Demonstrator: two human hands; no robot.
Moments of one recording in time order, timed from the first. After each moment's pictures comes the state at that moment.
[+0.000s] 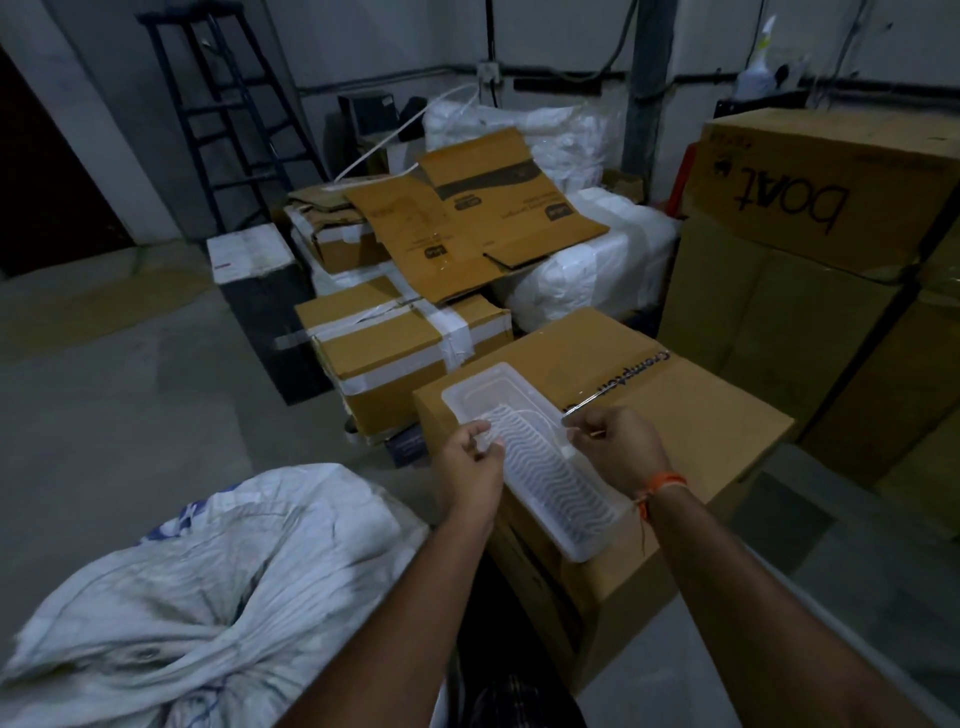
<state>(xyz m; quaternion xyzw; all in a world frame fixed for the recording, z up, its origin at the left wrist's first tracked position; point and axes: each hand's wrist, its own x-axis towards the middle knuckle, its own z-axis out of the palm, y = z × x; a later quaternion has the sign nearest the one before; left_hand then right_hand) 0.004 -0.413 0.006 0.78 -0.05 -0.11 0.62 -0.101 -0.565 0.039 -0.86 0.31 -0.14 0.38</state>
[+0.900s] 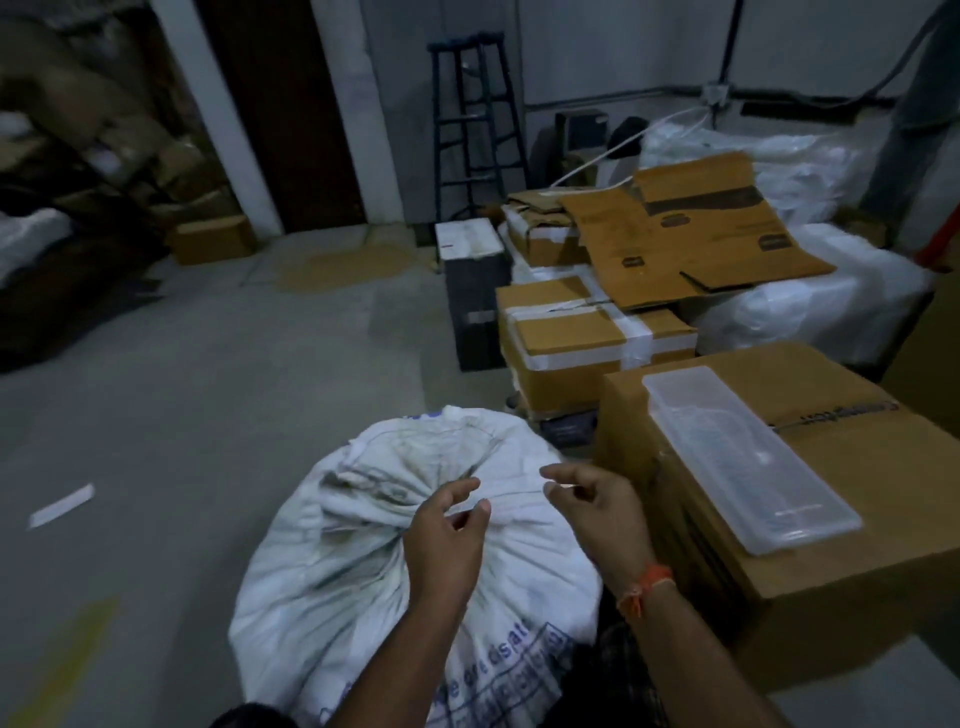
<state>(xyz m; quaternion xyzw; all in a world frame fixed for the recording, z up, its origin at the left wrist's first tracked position) -0.079 -0.124 0.030 0.78 0.03 0.04 0.62 -0.099 -0.307 0.032 -0.77 0.10 -0.15 0.61</state>
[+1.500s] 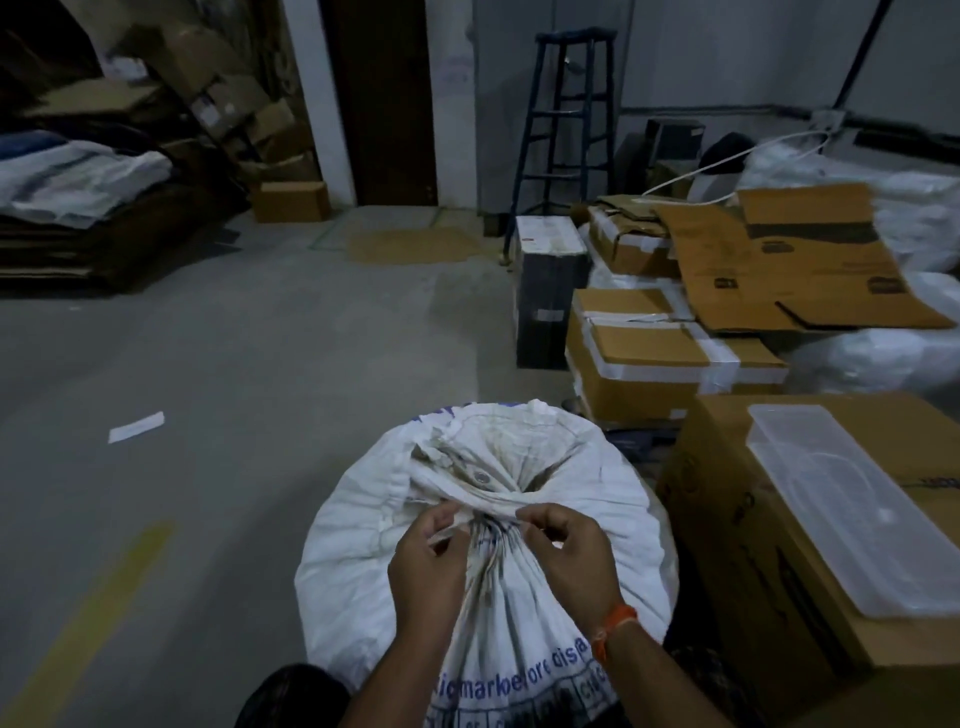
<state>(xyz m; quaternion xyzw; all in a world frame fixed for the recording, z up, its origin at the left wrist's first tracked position) -0.088 -0.012 -0.001 0.75 0.16 0.09 0.64 -0.081 -0.180 -0.011 -0.81 0.04 -0.10 0.57</state>
